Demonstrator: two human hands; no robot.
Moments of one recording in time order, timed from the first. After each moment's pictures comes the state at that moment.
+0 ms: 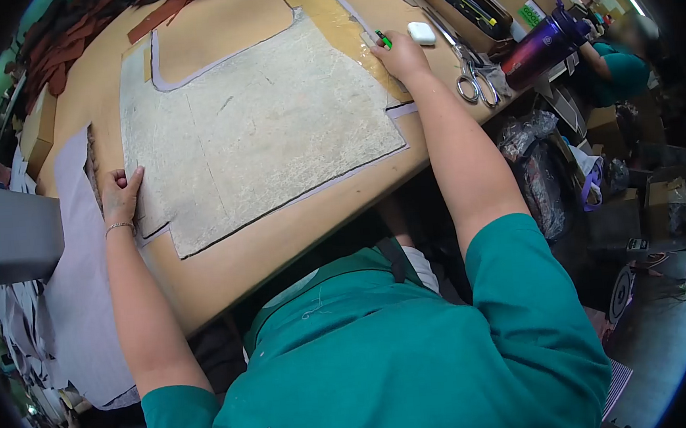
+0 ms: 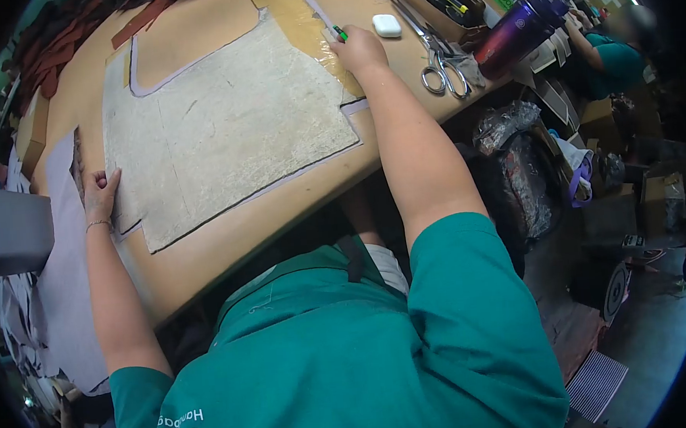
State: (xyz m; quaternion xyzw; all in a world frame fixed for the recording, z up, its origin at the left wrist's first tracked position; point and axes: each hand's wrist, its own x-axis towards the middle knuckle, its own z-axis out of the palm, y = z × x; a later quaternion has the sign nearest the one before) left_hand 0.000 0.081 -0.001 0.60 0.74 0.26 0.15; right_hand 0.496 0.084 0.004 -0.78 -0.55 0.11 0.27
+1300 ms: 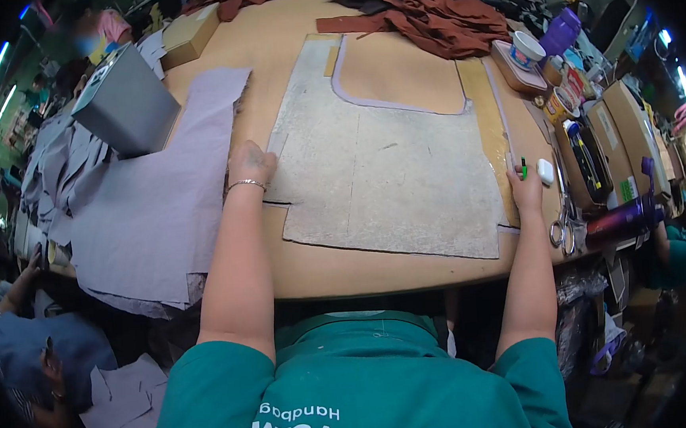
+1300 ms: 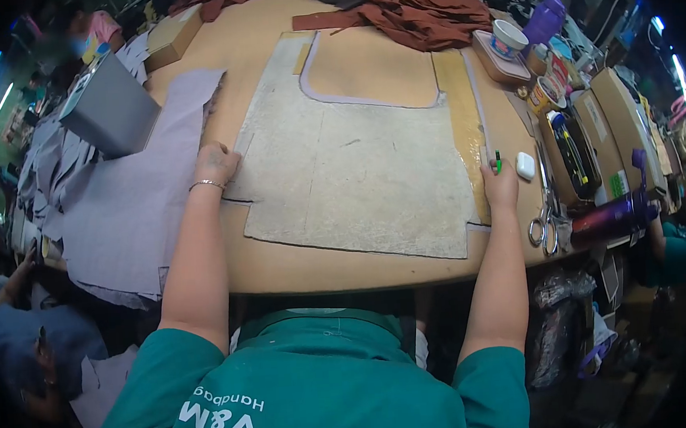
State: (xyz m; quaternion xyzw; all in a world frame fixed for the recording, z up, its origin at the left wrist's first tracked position) left_hand 0.023 0.054 0.022 0.51 0.83 0.16 0.14; right_hand 0.506 0.082 -0.009 -0.75 -0.57 0.10 0.33
